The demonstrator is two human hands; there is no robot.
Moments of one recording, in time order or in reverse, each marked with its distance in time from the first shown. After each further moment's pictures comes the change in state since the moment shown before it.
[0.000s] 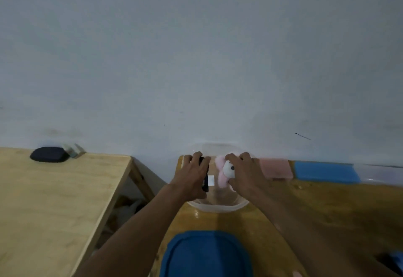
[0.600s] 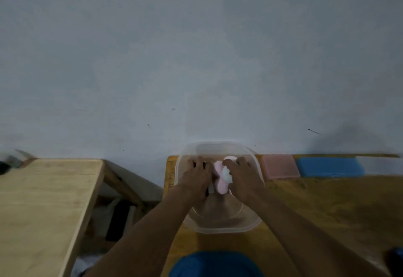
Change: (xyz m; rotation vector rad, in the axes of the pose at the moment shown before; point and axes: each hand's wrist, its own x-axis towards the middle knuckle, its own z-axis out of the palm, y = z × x) left_hand 0.090 -0.033 0.071 -0.005 -0.198 0.136; right_hand 0.063 0.008 0.055 -0.010 -0.208 0.122
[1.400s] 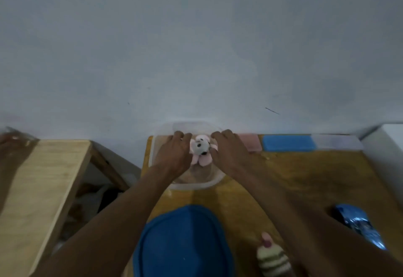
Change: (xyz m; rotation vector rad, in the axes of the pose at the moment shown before) left_hand -0.064 0.062 -0.036 -0.254 0.358 -0.148; right_hand -0.082 0.023 -0.039 0.053 0.322 -0.099
